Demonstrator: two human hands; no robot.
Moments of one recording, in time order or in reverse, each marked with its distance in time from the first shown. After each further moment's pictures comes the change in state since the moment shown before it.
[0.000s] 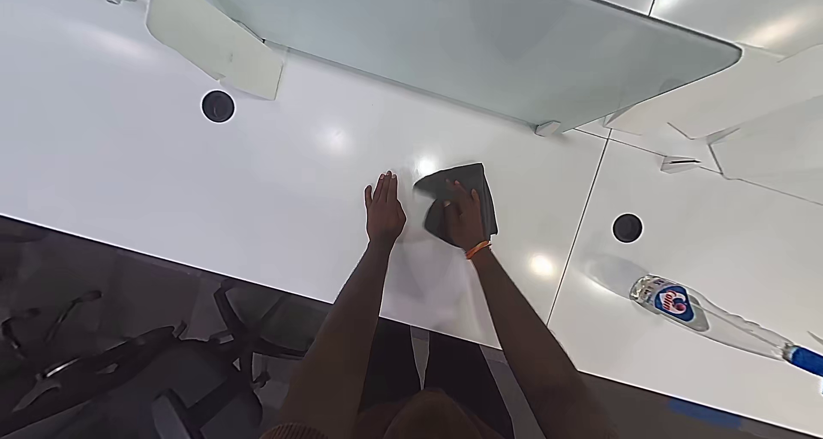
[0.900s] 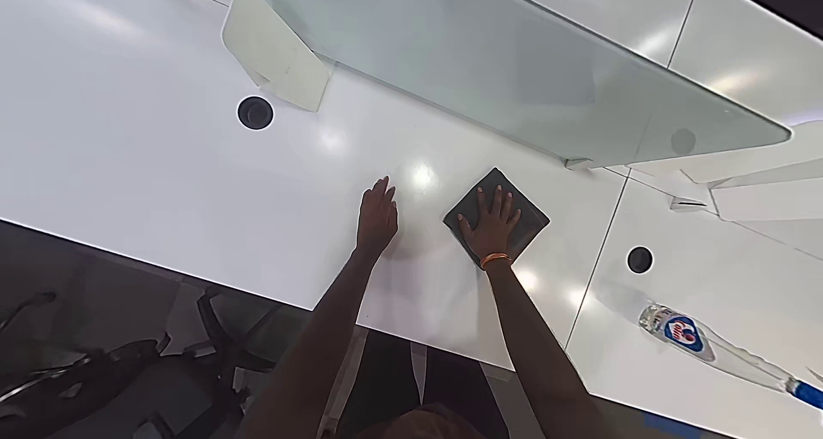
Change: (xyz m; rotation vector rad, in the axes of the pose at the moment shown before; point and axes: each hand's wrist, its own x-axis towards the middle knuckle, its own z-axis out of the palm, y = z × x) left_hand 0.030 -0.097 -0.062 -0.213 -0.010 0.051; right_hand 0.039 -0.014 0.038 -0.766 0.017 0.174
